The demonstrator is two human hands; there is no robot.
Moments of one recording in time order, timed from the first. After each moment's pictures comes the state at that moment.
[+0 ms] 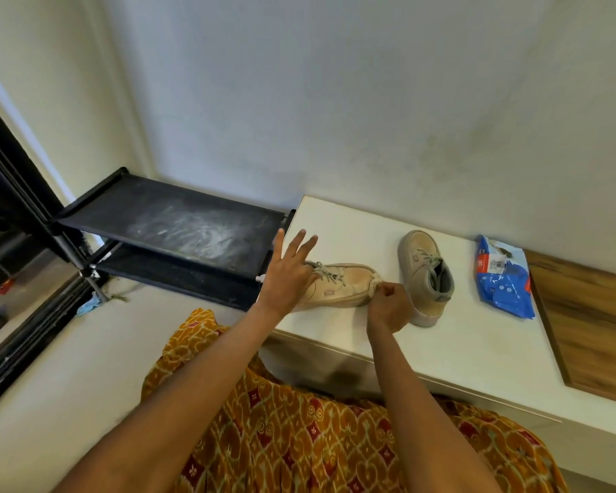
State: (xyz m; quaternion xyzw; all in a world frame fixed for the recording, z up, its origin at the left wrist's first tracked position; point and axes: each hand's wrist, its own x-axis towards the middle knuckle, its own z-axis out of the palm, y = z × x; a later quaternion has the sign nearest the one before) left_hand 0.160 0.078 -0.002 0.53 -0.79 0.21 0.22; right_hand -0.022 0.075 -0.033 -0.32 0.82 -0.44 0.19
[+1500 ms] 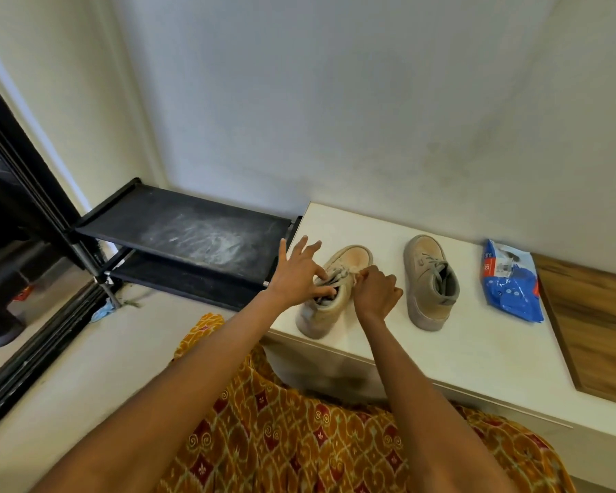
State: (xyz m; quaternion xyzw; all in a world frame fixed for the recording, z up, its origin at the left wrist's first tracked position) left_hand 0.160 0.074 0.028 0.60 -0.79 -0.09 0.07; right_hand 0.003 0.058 -0.015 -0.56 0.80 -0.19 0.07
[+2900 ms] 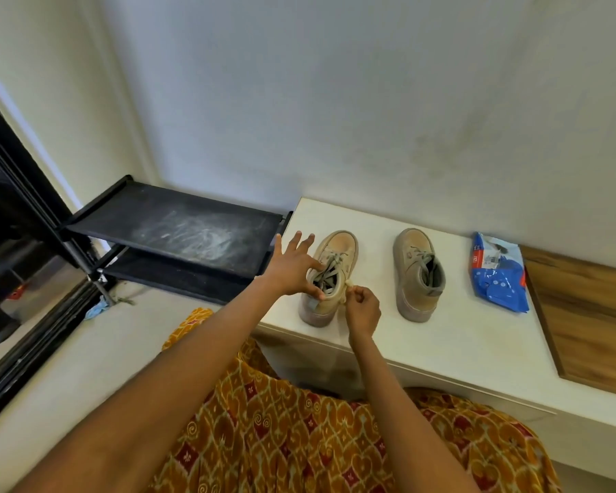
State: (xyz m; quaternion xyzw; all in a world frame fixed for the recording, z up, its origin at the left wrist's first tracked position) left_hand 0.151 0.069 0.035 0.58 -0.81 -0.10 -0.03; right_hand -0.003 0.099 -0.043 -0.40 0.74 -0.42 0.34
